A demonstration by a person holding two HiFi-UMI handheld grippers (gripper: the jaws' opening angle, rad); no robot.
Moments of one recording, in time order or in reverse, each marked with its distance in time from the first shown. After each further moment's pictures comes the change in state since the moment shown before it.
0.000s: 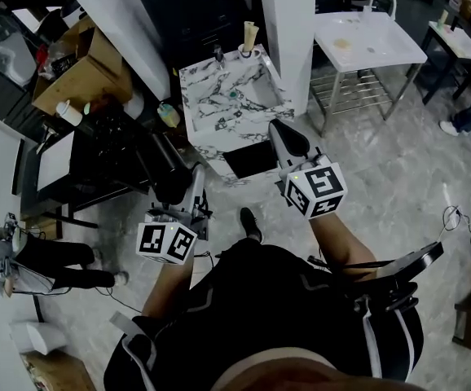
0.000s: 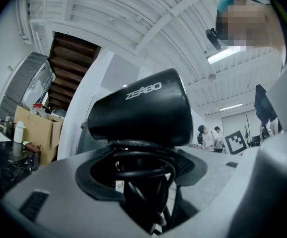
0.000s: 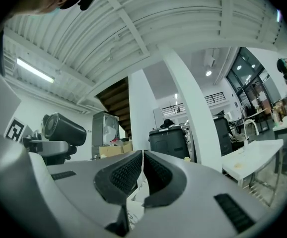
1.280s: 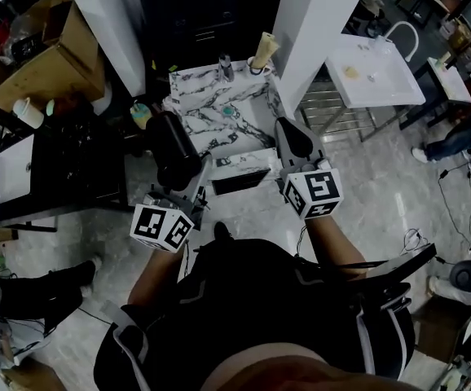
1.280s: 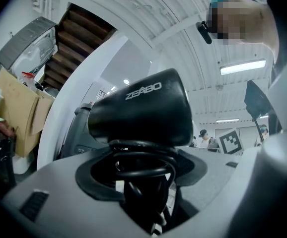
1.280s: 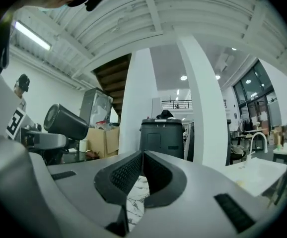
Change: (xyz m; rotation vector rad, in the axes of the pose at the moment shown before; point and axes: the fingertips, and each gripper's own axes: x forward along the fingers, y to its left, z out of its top) left arm 0.165 0.161 -0.036 -0.150 0.025 -0.124; right arm 0.215 -0.049 -0.035 -0.195 0.147 -0.087
